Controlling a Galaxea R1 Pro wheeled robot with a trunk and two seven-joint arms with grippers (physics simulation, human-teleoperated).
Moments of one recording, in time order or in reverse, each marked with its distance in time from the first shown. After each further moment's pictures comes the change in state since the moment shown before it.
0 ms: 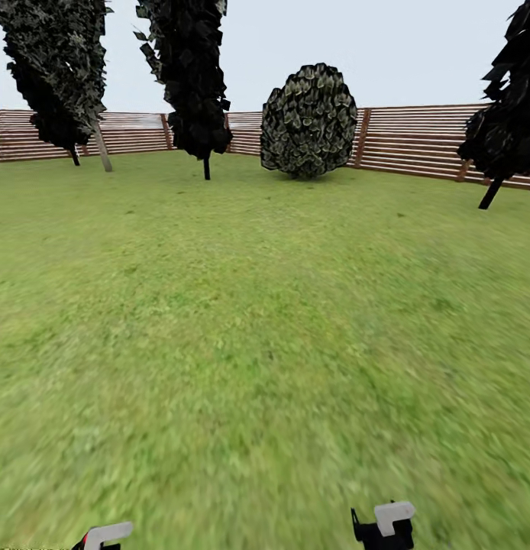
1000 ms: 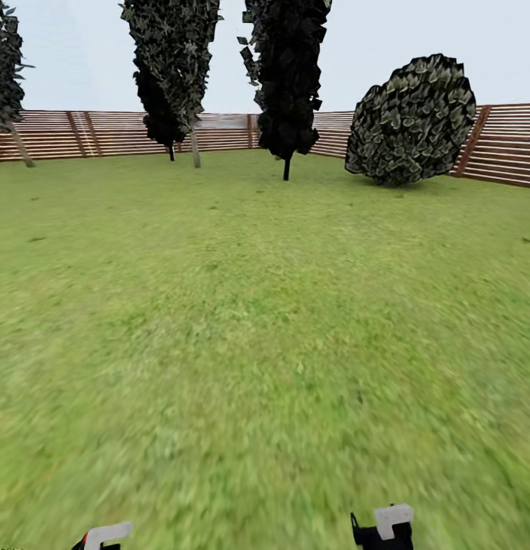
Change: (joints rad) left arm 0.000 0.000 0.000 0.000 0.000 0.000 0.000; right arm 0.000 0.000 0.000 0.017 0.000 0.000 0.000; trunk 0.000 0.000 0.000
